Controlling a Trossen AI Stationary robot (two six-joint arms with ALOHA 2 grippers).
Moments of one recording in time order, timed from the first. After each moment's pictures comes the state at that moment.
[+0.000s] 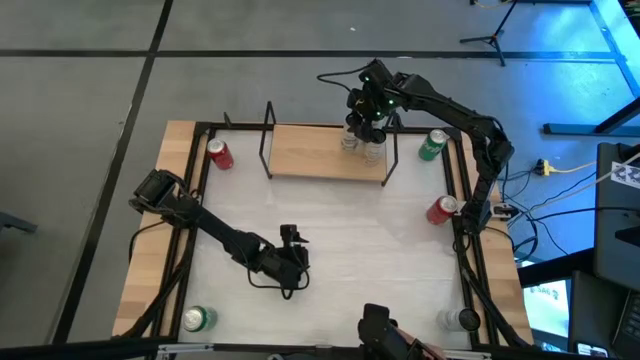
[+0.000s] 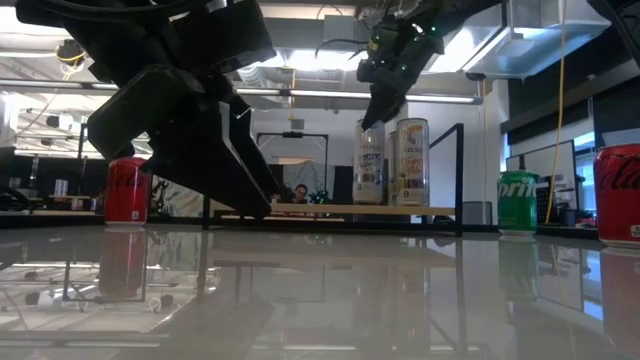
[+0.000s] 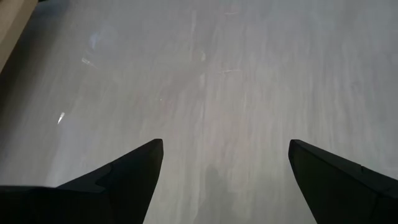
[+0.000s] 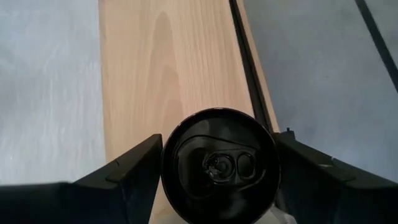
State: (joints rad) left arm -0.46 1.80 0.96 -0.11 -0.56 -0.28; right arm -0.68 1.84 1.76 -0.89 -0.27 -0.45
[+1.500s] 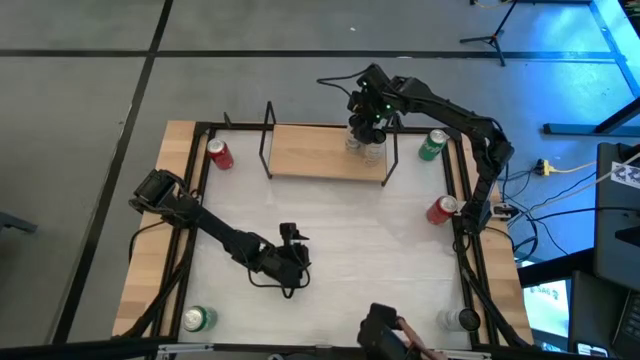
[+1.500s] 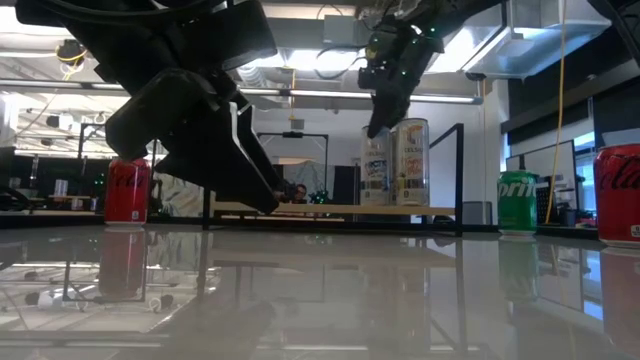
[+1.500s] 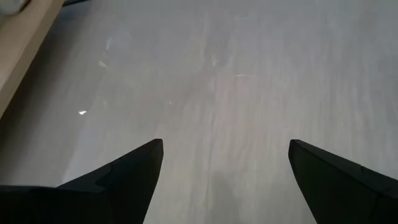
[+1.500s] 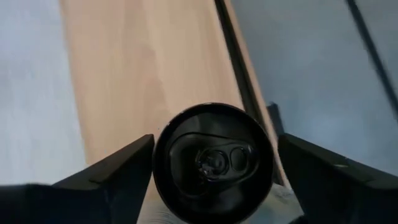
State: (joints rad) left arm -0.46 1.80 0.96 -0.10 -0.62 -0.28; right arm -0.66 1.84 1.74 -0.92 -0.13 -0.41
